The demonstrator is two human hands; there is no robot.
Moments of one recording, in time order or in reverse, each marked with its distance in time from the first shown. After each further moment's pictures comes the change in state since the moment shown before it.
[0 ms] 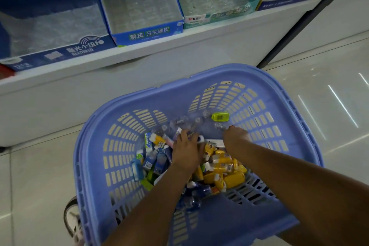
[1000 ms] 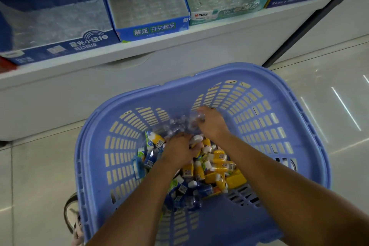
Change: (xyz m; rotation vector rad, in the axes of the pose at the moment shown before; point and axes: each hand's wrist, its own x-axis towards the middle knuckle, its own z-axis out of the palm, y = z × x) left_hand 0.006 -0.025 -0.023 -0.160 -0.104 0.037; right_hand 0.006 -0.046 -0.039 0.907 0.322 -0.290
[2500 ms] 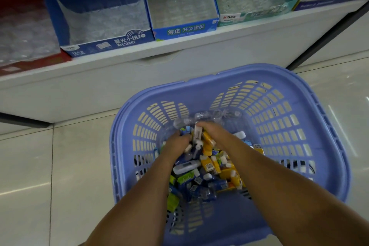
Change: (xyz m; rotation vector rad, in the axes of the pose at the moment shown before) left_hand -0.019 -0.025 -0.033 -0.688 -0.031 -0.678; right_hand -0.004 -0.018 0.049 0.654 -0.362 0.448
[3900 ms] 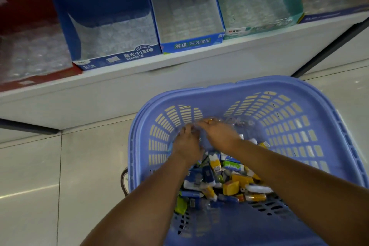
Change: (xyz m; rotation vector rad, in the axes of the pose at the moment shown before) left_hand -0.008 0.015 -0.002 0.975 0.151 0.533; right_hand -0.014 -0.022 -0.016 -1.401 0.072 -0.717
